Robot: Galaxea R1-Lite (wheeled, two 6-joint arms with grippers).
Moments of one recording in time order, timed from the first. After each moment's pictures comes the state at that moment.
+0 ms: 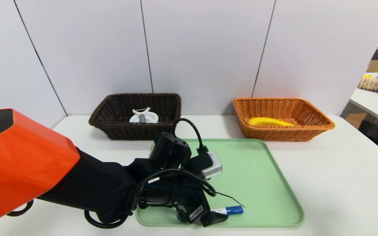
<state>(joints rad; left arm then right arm) -0.79 1.98 -0.91 -0.46 -0.40 0.33 -0.15 0.98 -0.91 0.47 0.16 0.00</state>
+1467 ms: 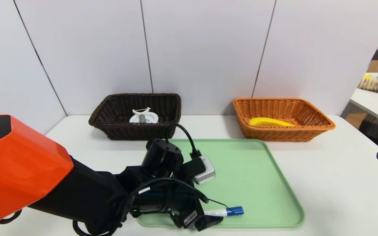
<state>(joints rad) -0.79 1.96 -0.80 -0.54 -0.38 0.33 -0.15 1.00 -0.90 0.47 0.18 0.00</state>
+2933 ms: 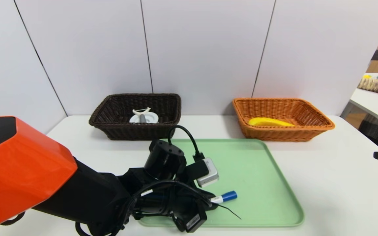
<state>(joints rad) -0.79 1.97 -0.81 -0.54 -0.39 0.32 -0.15 1.02 -0.91 0.47 0.18 0.01</state>
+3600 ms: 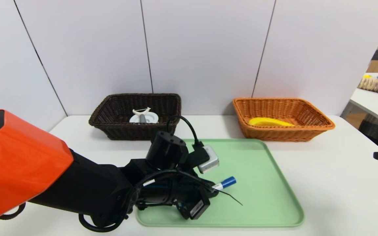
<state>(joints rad) -0.79 1.96 -0.88 -0.53 -0.34 0.25 -0.15 1.02 -0.91 0.47 0.18 0.01</state>
